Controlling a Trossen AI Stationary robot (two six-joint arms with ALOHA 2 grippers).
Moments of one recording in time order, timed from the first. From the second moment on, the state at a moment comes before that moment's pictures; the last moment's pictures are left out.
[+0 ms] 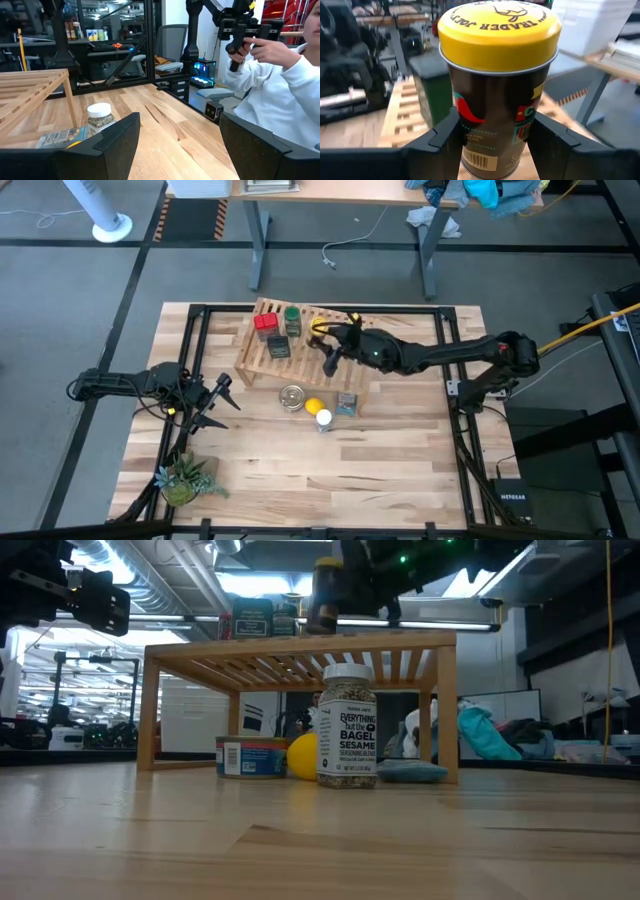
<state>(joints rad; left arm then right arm) -0.06 0.00 0.04 -0.03 0.42 0.03 -0.10 1.54 0.99 0.38 0.34 0.06</state>
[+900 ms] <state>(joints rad) -0.06 0.00 0.04 -0.03 0.42 0.03 -0.11 1.60 0.99 0.36 0.32 0.02</state>
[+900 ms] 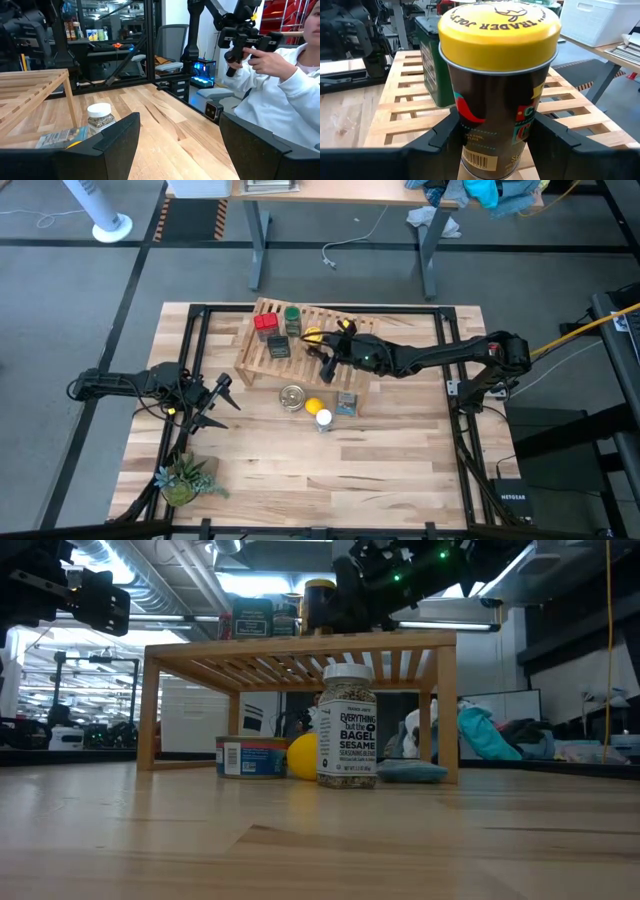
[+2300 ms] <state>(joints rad) -0.06 0.00 0.04 -0.03 0.42 0.03 -0.11 1.60 0.99 0.34 0.22 0.14</state>
